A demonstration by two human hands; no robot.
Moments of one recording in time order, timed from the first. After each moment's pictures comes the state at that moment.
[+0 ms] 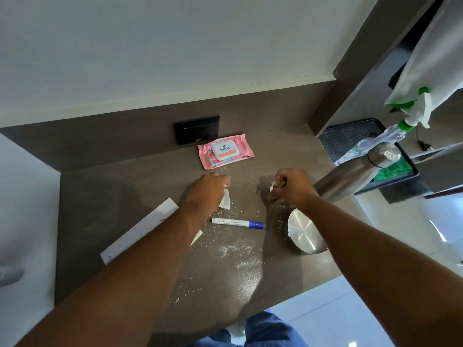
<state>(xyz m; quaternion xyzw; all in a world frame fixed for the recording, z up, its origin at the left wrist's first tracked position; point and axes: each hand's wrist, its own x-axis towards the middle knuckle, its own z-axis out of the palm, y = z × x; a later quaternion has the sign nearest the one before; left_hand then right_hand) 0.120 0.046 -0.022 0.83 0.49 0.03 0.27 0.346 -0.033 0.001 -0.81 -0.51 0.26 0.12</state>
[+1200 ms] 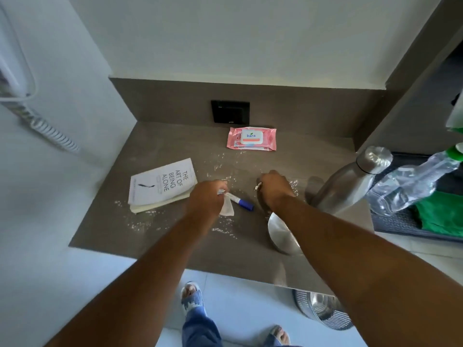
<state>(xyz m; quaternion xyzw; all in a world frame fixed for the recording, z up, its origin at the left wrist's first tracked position) 0.163 -0.111 0.012 0.62 0.73 0.18 0.21 0.345 -0.033 -0.041 -0.62 -0.76 0.17 -0.03</state>
